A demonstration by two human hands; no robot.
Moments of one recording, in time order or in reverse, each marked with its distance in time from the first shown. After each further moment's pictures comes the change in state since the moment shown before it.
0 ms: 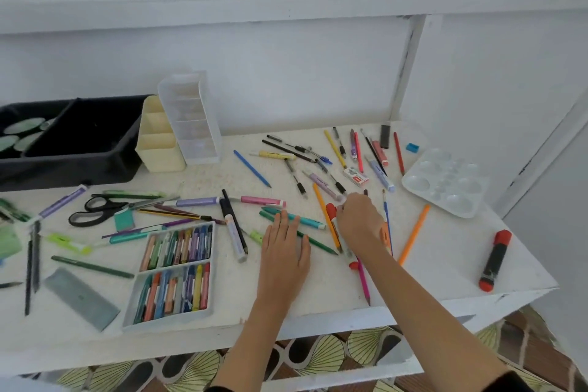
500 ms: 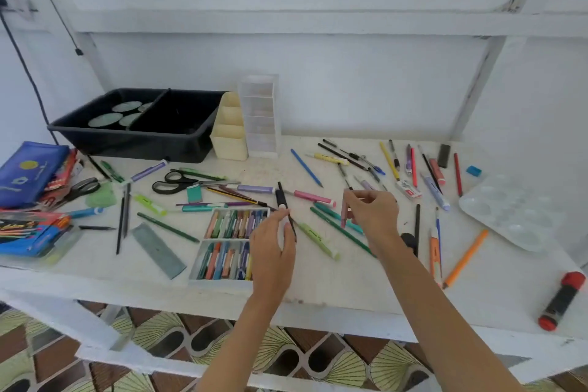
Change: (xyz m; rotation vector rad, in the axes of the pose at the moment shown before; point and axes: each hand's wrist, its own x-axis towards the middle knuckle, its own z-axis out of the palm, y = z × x) left_hand -0.034 -0.033 -0.070 -0.331 0.394 -0.254; right_hand -0.051 -0.056 -0.014 1.007 -0.069 -0.085
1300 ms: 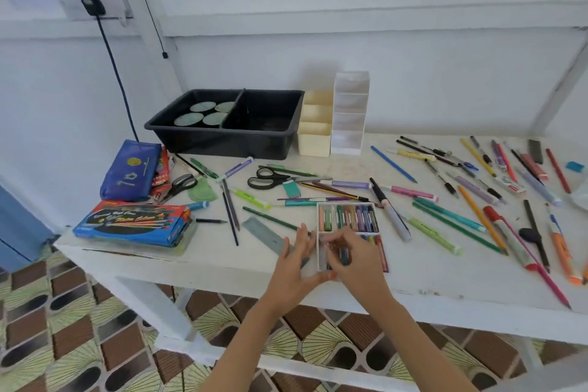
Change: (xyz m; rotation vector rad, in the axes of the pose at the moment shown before) left_hand 0.014 -0.125 -0.171 -0.120 -0.691 -0.076; right_hand -0.128 0.052 0.191 -0.230 -0.270 -0.632
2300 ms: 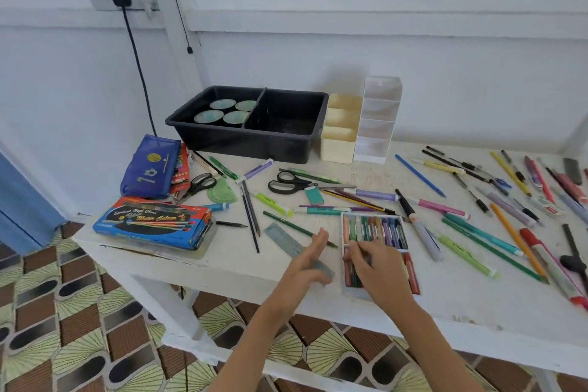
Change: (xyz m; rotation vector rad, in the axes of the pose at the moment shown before) left_hand -0.002 -0.003 -0.032 -0.485 0.015 -0.105; right_hand 0.022 -0.010 0.010 -0.248 -0.089 0.160
